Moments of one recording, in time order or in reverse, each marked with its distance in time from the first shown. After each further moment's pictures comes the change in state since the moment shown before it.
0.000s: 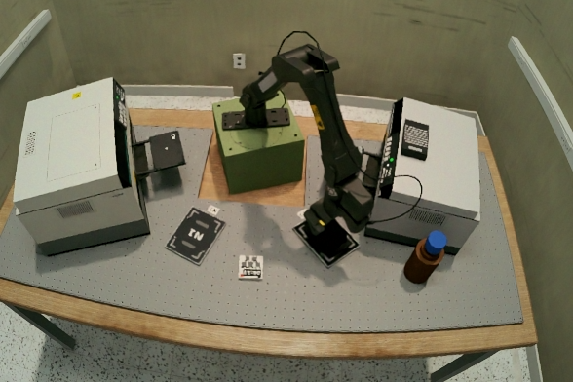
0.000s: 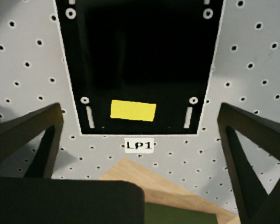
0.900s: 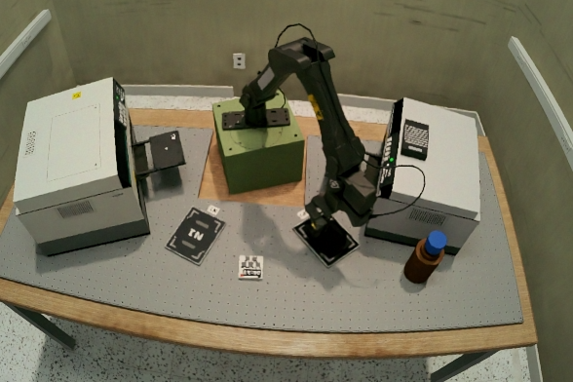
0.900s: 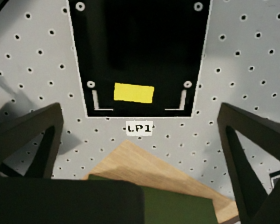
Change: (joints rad) arm 0.002 -0.070 0.031 -0.102 0.000 0.002
